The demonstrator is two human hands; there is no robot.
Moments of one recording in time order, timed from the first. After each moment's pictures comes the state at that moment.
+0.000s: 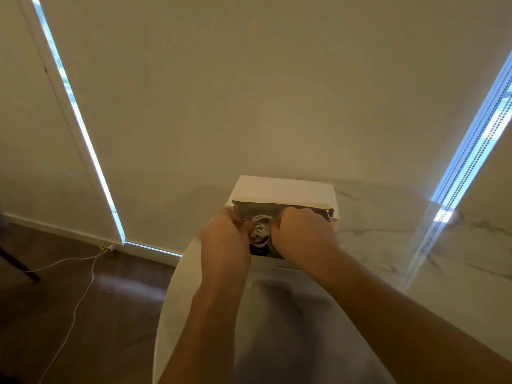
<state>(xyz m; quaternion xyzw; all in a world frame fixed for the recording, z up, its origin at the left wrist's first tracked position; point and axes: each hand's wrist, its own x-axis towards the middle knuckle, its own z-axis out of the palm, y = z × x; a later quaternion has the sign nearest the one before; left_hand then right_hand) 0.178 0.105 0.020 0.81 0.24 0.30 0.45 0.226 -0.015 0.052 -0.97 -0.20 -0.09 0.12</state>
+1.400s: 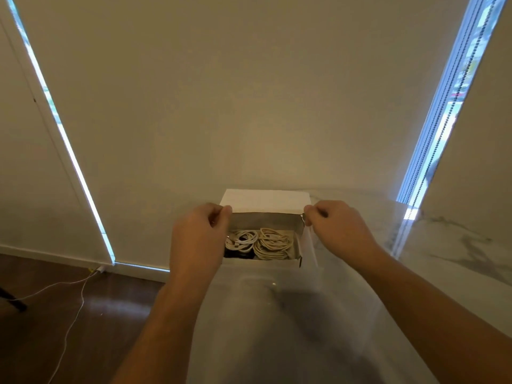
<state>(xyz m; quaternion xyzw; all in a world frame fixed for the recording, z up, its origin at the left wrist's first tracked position) 0.135 0.115 0.071 0.85 0.14 0.36 0.36 0.218 -0.104 0.082 -0.92 -0.15 -0.14 0.33</state>
